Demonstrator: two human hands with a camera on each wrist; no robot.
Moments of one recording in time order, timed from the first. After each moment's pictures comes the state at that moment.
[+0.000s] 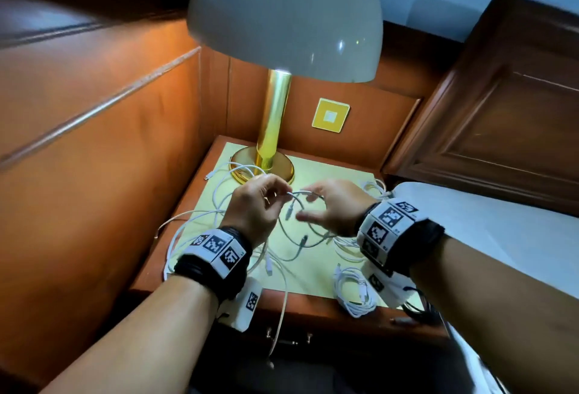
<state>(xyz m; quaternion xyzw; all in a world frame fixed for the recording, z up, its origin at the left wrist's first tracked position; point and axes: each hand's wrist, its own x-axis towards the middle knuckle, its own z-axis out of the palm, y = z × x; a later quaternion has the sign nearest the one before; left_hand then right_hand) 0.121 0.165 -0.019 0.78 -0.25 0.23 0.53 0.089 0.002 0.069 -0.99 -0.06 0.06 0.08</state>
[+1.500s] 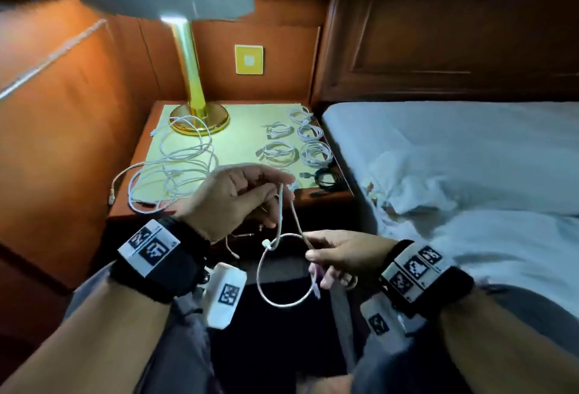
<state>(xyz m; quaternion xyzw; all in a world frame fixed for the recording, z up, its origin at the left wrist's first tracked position) -0.115 0.141 0.055 0.63 -0.34 -0.19 0.68 -0.207 -0.071 0.008 -0.82 0.09 0.30 0.47</state>
